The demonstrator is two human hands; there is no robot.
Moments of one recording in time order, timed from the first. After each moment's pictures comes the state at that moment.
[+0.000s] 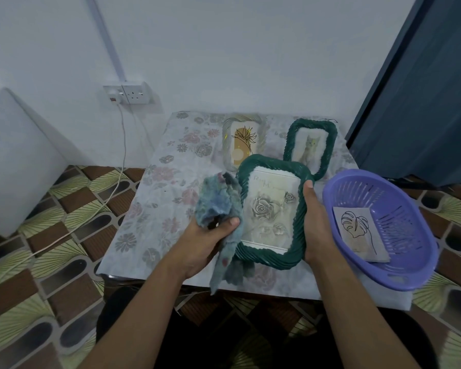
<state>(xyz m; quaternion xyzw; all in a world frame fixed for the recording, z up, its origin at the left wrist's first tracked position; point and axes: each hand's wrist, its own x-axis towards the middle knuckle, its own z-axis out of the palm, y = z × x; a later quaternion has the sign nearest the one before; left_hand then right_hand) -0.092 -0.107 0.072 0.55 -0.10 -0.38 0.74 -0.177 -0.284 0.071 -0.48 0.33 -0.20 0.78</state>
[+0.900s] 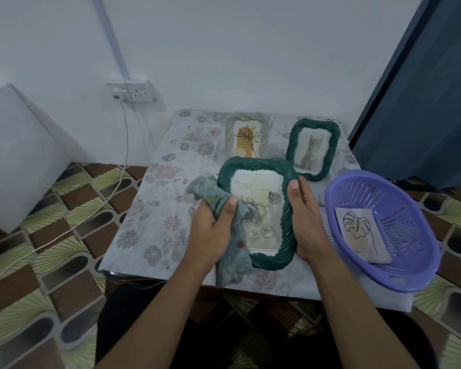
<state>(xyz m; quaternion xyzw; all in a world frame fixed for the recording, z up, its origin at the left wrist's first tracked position) -0.098 -0.124 0.062 0.72 -0.18 -0.10 0.66 -0.169 -0.267 0.086 -0.57 0.25 -0.23 0.75</state>
